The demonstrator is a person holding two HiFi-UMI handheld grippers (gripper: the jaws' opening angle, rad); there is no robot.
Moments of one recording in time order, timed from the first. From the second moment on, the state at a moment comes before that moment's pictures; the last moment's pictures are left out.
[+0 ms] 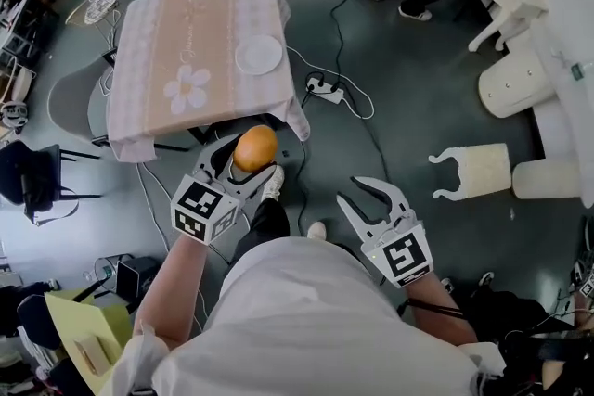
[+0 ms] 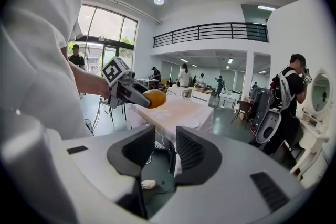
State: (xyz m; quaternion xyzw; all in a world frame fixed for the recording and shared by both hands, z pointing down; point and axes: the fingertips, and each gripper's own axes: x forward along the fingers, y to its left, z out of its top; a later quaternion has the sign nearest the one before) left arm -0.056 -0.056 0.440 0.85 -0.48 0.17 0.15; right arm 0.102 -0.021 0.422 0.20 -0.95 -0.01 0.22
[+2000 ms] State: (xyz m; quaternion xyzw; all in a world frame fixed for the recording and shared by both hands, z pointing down) left arm -0.190 -0.389 0.671 0.84 -0.33 0.41 0.15; right arm 0.039 -0.189 0.430 0.46 -0.84 0.10 0.29
